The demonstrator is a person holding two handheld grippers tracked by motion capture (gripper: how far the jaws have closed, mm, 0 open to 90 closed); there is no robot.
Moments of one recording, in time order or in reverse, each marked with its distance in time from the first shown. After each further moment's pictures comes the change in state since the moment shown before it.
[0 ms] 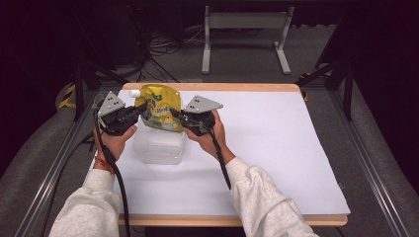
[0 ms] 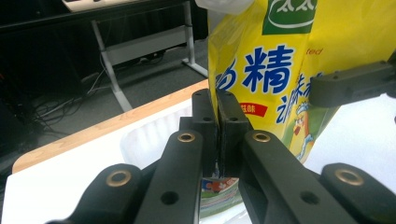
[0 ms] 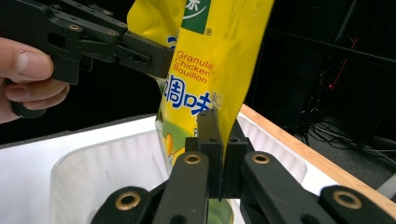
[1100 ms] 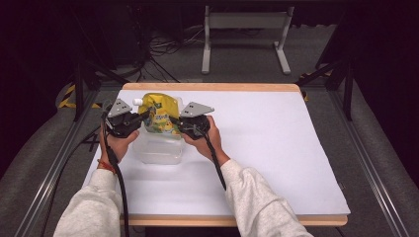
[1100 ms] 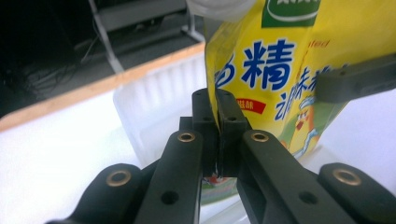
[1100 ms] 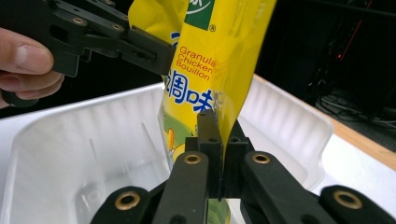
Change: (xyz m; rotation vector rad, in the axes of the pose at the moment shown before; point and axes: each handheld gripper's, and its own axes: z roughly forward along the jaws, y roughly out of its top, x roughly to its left) left arm 0.012 -0.037 0.028 0.147 -0.005 -0.021; right arm 0.000 -0.033 0.029 0.109 0.010 0.034
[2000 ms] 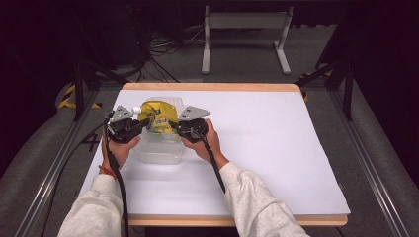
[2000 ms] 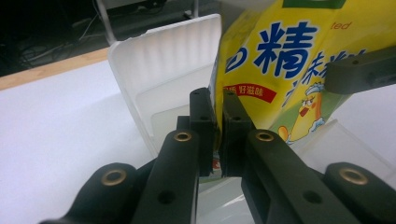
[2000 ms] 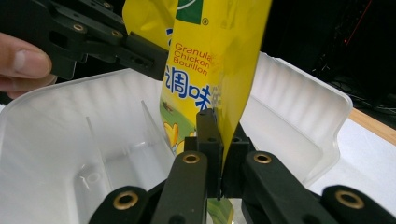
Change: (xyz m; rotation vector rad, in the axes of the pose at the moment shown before) left arm 0.002 -0.020 0.007 0.015 -0.002 -0.074; right arm 0.004 -0.010 0.008 0.047 0.002 0.007
